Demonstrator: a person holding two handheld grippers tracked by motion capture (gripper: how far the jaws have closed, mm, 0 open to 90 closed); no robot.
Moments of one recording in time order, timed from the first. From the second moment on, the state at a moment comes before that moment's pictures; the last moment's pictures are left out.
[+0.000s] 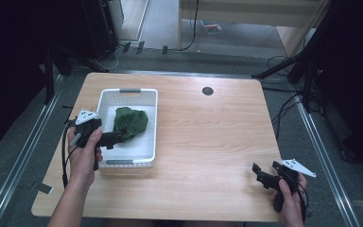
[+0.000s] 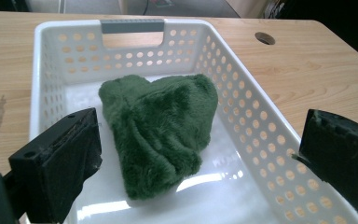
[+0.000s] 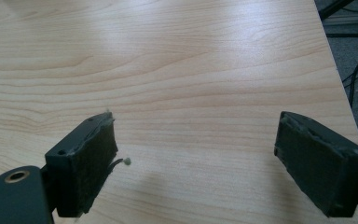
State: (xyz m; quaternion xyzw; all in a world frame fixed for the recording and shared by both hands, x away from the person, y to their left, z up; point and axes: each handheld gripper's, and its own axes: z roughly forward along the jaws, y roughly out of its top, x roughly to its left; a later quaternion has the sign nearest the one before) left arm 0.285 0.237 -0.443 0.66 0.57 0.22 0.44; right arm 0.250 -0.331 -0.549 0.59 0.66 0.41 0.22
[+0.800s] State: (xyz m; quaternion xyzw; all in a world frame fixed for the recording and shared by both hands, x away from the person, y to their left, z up) left arm 0.225 0.288 -0.459 0.64 0.58 0.24 0.44; right arm 0.250 -0.331 -0.549 0.59 0.66 0.41 0.22
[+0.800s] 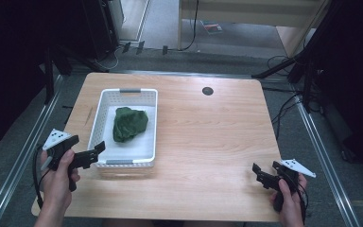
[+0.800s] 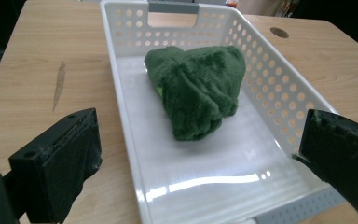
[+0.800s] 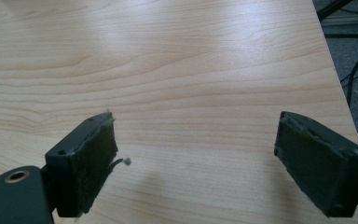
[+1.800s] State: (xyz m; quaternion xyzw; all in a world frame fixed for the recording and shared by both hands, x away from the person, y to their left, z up) left arm 0.171 0.351 -0.522 0.60 0.62 0.24 0.45; right arm 0.249 -0.331 -0.549 0.59 0.66 0.41 0.22
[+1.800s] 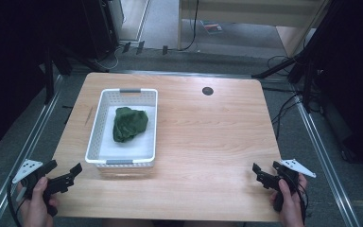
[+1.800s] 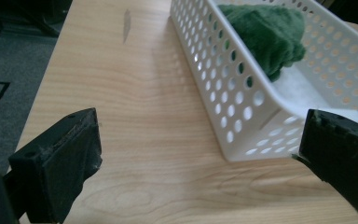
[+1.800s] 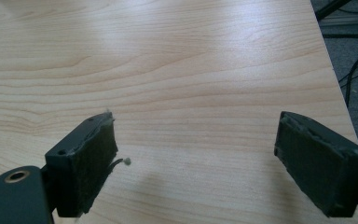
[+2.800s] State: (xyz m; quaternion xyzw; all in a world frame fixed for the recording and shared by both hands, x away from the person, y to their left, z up) left arm 0.180 0.352 -0.555 0.61 0.63 0.24 0.41; right arm 0.249 -0.330 -0.549 0.59 0.66 0.41 0.23
